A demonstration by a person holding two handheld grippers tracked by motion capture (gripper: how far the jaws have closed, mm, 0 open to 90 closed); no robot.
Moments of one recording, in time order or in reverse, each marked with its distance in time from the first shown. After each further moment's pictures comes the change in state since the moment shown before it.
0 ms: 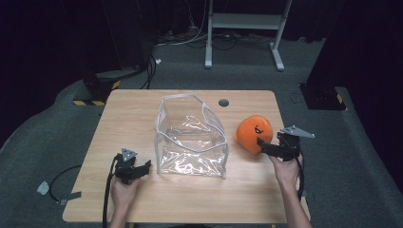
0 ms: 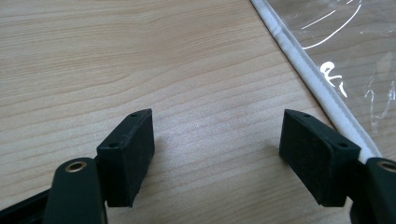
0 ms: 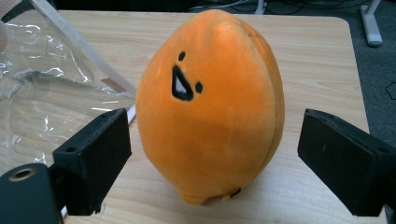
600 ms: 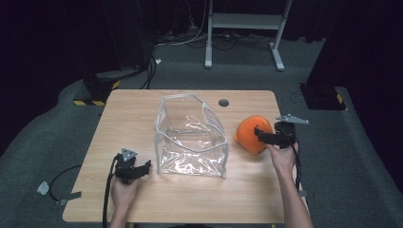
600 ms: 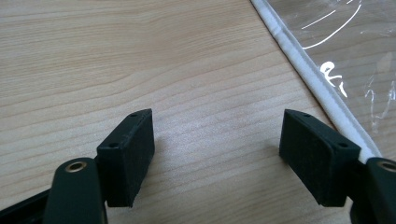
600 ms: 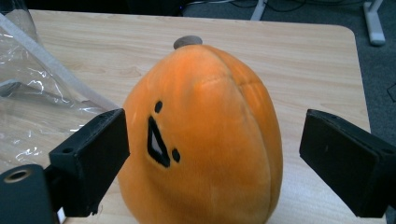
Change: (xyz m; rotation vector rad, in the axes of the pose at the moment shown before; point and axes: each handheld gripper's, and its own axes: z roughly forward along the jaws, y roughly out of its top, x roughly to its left) left arm 0.000 0.000 0.000 0.001 0.001 0.001; right arm -0.008 0.025 0.030 0.025 -0.001 -0.010
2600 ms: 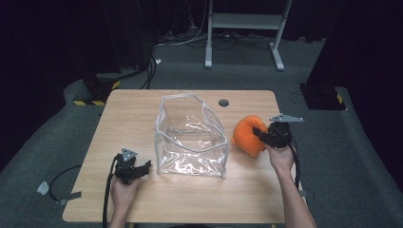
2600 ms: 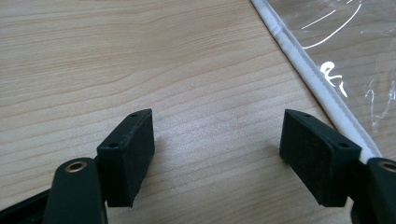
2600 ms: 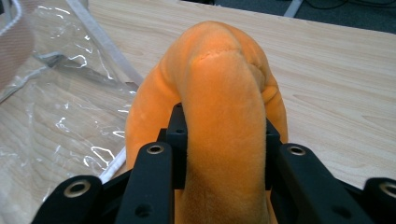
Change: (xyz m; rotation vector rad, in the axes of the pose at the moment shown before) left arm 0.000 0.000 0.000 -0.002 0.000 0.000; right arm 0.018 0.007 -0.008 0.054 0.114 -0.099
